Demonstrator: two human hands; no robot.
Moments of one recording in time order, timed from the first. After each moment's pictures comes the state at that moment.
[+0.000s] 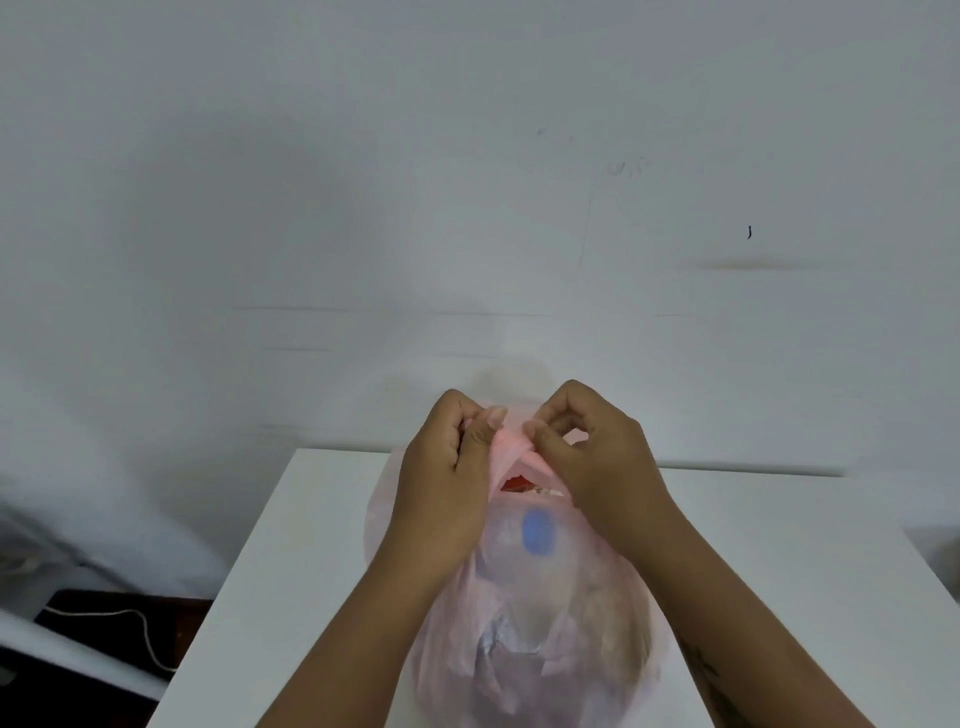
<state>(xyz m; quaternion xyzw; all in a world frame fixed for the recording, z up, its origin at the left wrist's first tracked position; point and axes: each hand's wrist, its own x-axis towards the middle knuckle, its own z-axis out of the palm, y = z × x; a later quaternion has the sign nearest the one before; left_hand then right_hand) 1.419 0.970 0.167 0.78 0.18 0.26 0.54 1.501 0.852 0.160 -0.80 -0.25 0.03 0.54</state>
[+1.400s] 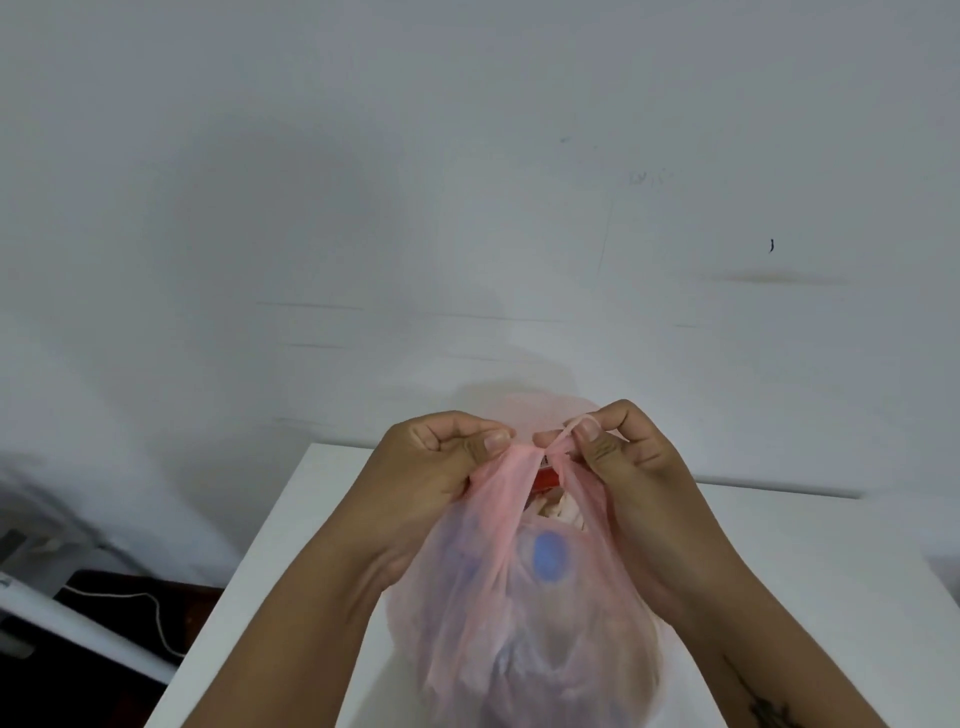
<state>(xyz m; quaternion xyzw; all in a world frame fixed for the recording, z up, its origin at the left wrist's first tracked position) 1.407 0.996 0.180 0.65 0.18 0.12 0.73 1.480 0.831 0.172 -0.60 -0.19 0.19 0.76</state>
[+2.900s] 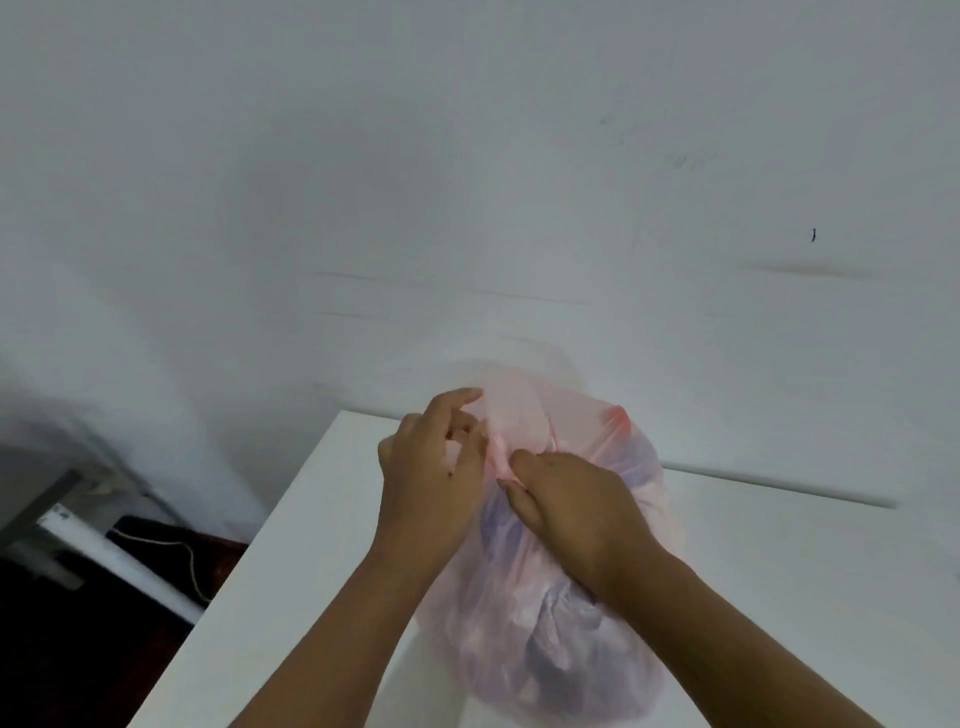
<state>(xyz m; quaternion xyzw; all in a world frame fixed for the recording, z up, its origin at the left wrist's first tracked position) 1.394 0.986 0.128 0.83 0.23 0.34 0.39 1.475 0.856 0.131 -0.85 -0.49 0.00 0.18</state>
